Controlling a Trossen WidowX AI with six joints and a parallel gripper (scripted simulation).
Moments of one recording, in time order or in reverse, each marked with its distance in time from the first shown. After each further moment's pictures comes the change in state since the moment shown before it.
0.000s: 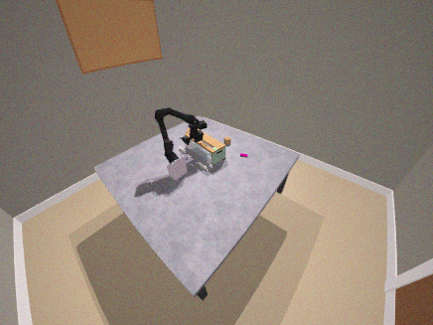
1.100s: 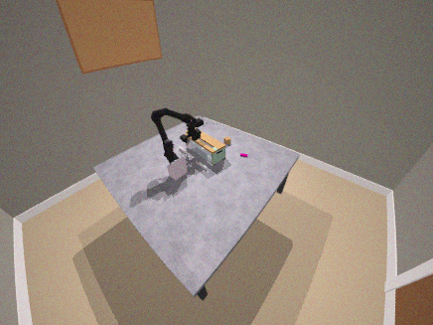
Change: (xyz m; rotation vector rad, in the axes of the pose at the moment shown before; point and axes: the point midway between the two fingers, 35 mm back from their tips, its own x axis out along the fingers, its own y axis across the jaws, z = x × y) arm 0.010 0.001 -0.032 -0.001 0.005 0.004
